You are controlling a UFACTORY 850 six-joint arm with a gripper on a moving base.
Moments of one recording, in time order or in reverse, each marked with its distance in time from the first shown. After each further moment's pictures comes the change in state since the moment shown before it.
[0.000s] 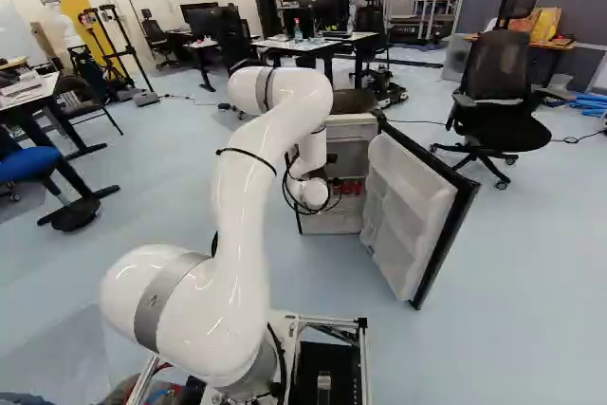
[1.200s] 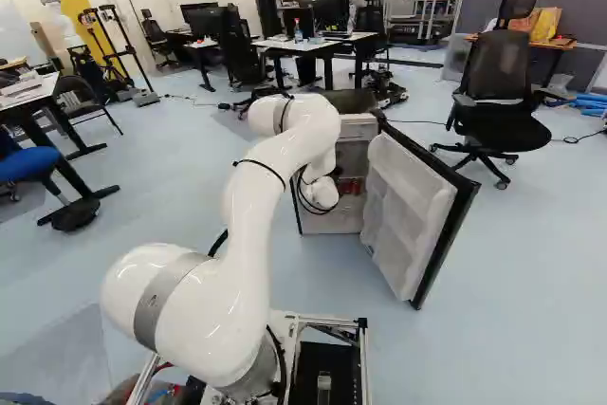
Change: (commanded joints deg) arm -1.8 -11.1 -17.4 -5.6 7.7 0.0
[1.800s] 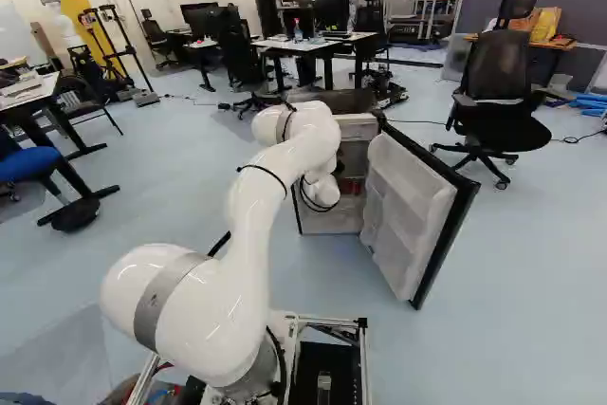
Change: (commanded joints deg) arm 0.6 -5.0 -9.0 0.0 -0.7 0.0
